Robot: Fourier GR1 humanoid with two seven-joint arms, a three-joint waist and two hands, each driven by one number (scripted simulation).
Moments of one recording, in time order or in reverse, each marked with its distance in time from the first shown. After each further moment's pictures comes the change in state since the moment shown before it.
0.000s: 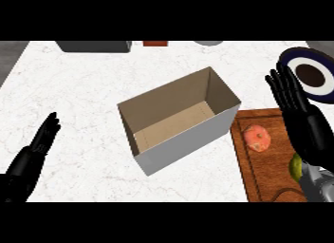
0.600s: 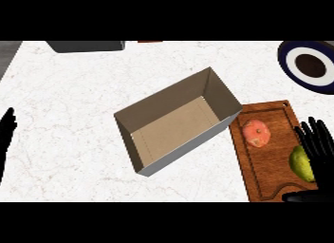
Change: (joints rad) left arm -0.026 0.088 0.110 0.129 -0.066 0.133 0.104; right arm 0.309 -0.028 -0.159 0.269 -0.221 0.301 -0.244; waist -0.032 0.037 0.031
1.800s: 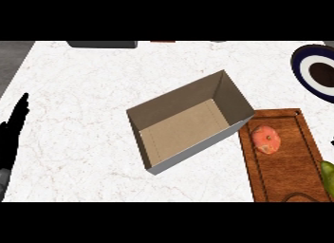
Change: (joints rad) left arm -0.163 -0.037 -0.036 0.116 -0.082 -0.014 0.087; right arm -0.141 -0.314 0.015 0.561 0.341 0.220 -0.394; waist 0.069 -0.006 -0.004
